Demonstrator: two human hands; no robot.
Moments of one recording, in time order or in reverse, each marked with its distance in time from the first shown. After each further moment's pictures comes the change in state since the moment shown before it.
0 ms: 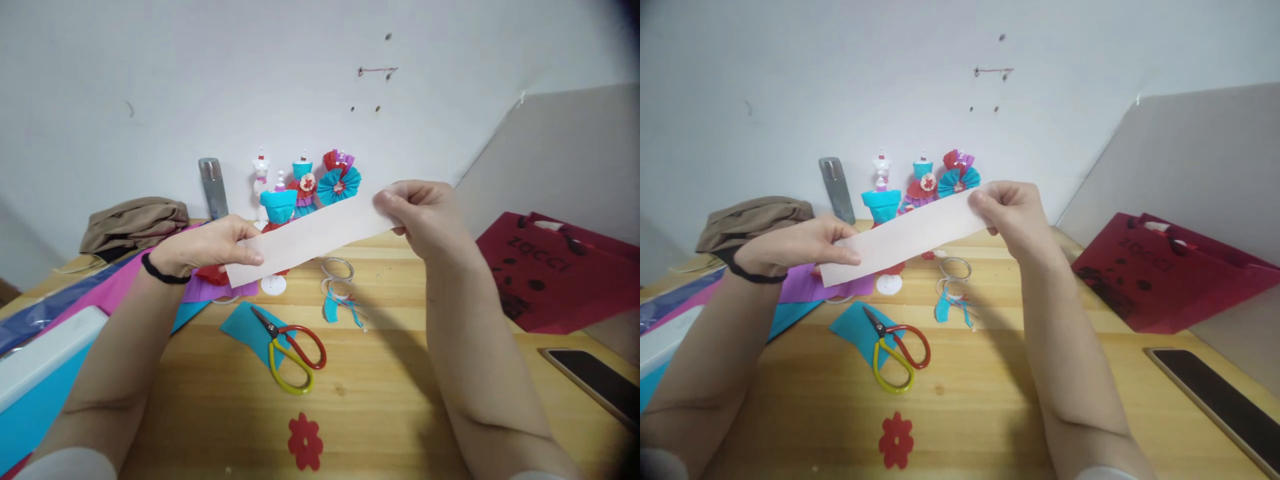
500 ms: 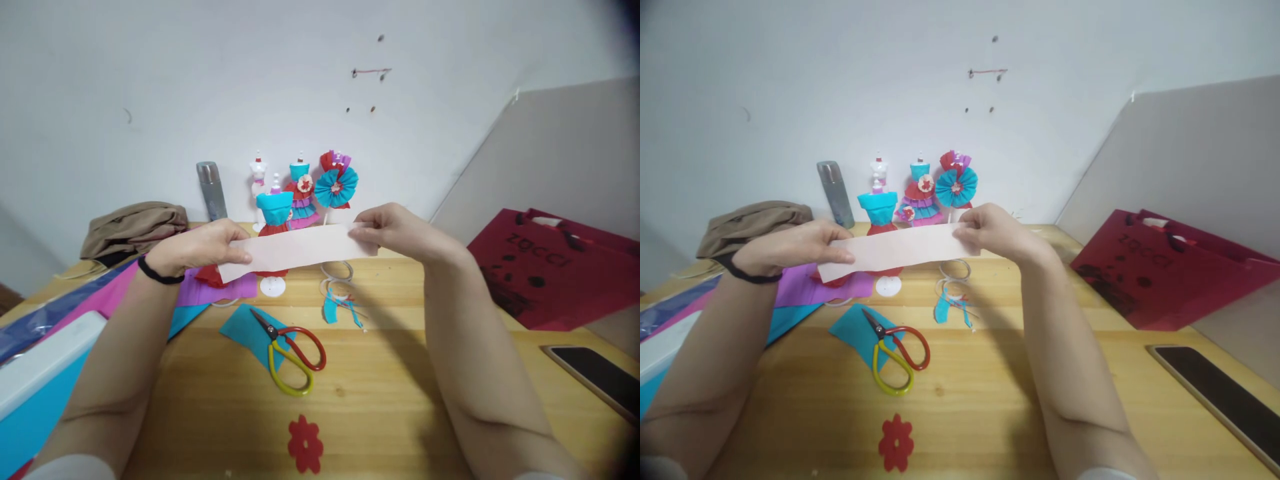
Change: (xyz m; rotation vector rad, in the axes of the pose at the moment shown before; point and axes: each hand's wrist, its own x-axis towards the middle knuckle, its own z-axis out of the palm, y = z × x) left_hand 0.006 -0.008 -0.014 0.305 0.005 -0.022; right_hand 0.002 0.000 -0.006 -0.466 -0.535 0.142
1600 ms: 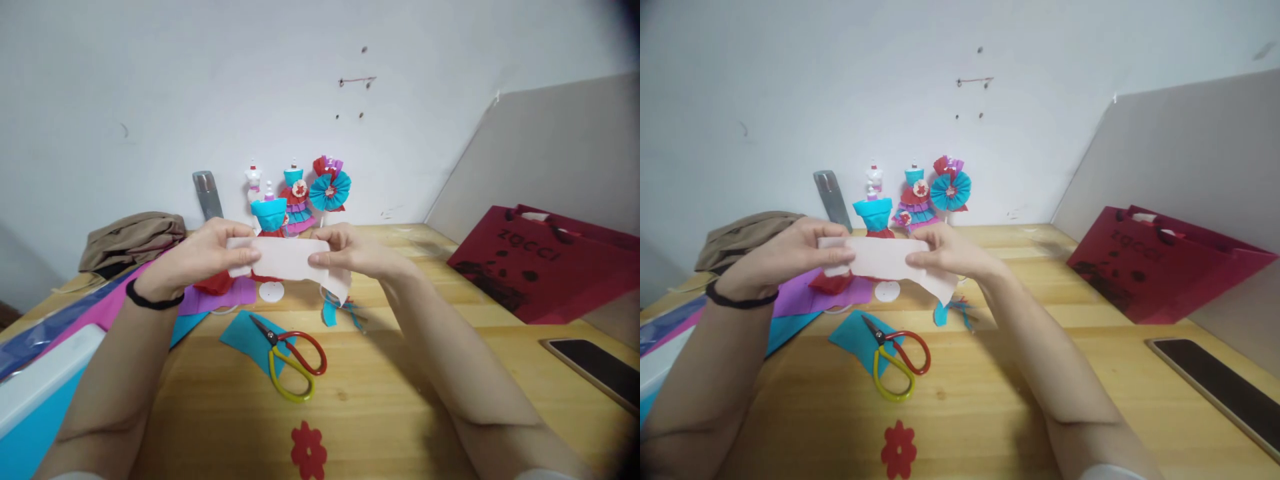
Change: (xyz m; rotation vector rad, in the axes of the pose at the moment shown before) left_hand -0.020 0.036 0.015 -0.186 0.229 0.110; right_hand 0.008 -0.019 0.049 0.584 -0.260 -0.182
